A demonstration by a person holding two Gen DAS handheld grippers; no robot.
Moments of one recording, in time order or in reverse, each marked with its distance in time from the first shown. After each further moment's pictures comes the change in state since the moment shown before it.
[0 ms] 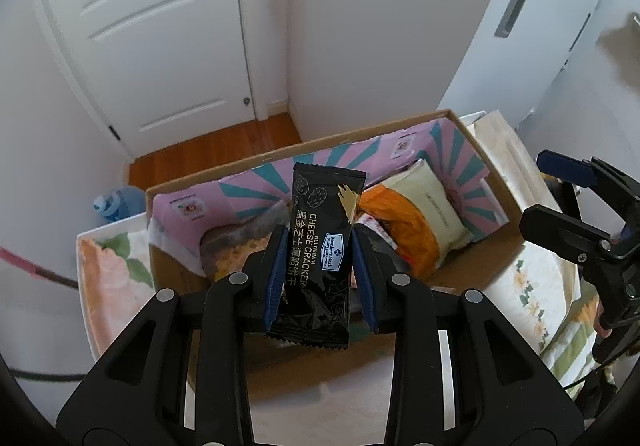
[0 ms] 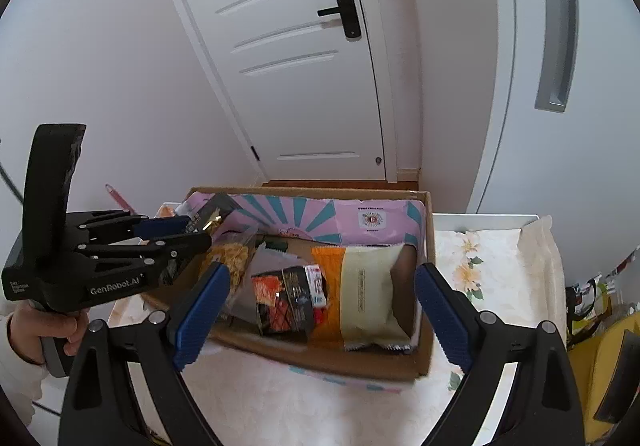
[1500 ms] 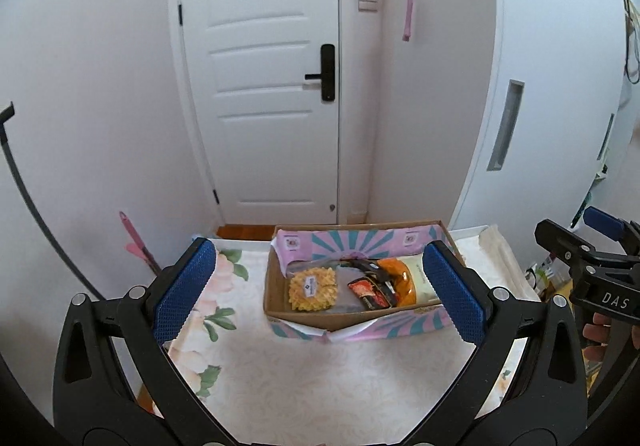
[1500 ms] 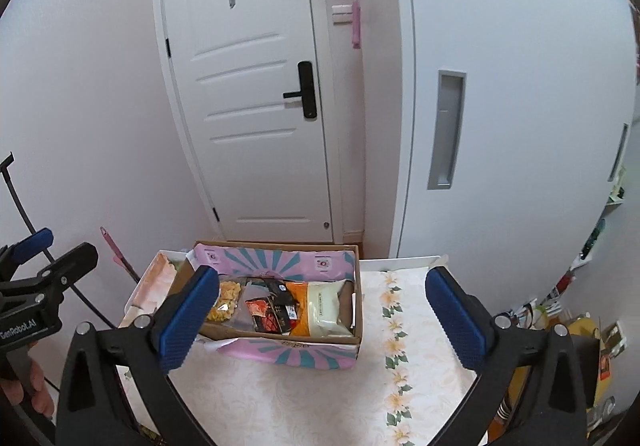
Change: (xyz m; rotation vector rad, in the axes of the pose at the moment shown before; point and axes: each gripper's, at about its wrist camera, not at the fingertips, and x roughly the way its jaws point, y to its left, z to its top) left arm -0.232 -0.075 -0.090 -0.209 -0.484 0.330; right arm -0.173 0.046 -0.025 -0.010 -0.269 -0.217
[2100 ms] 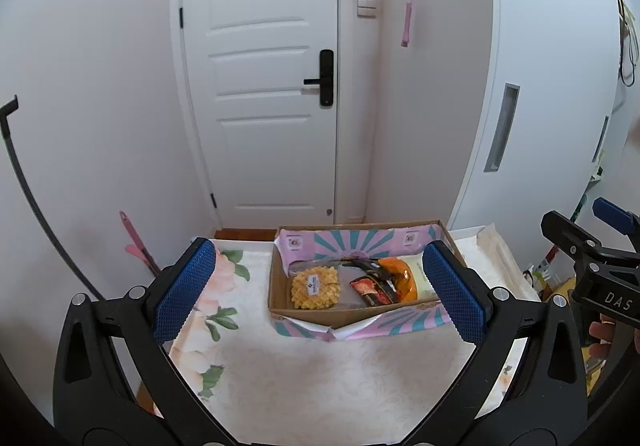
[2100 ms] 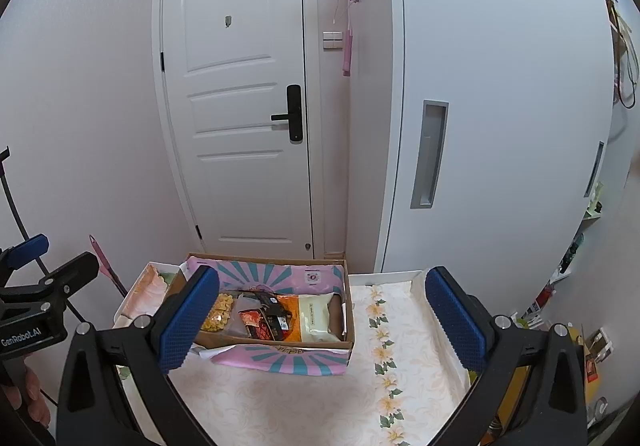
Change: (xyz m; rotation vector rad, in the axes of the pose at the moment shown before) left arm -0.008 0.009 -0.008 -0.002 -0.021 -0.012; right arm -0.021 0.019 -0.007 -0.026 -0.083 -0.083
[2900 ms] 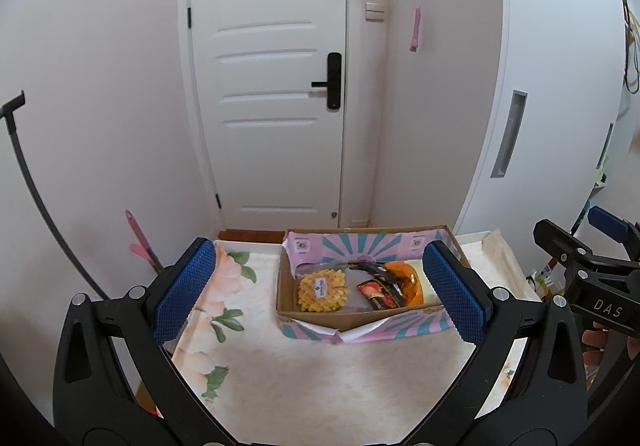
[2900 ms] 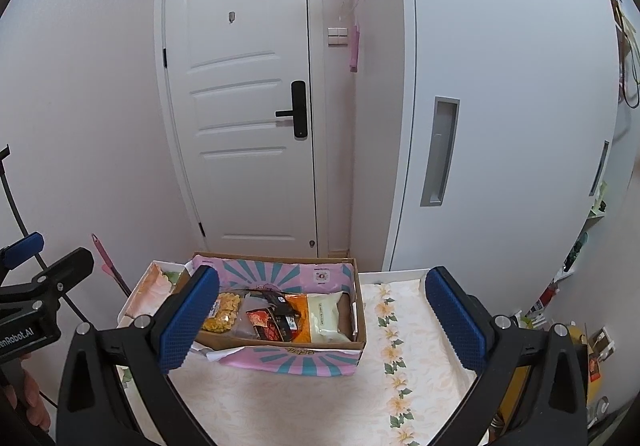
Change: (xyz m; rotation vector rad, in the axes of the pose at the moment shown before) left arm 0.000 0.009 0.001 -0.020 -0.007 0.016; right arm 0.008 0.006 0.003 -0.005 0.011 0.014
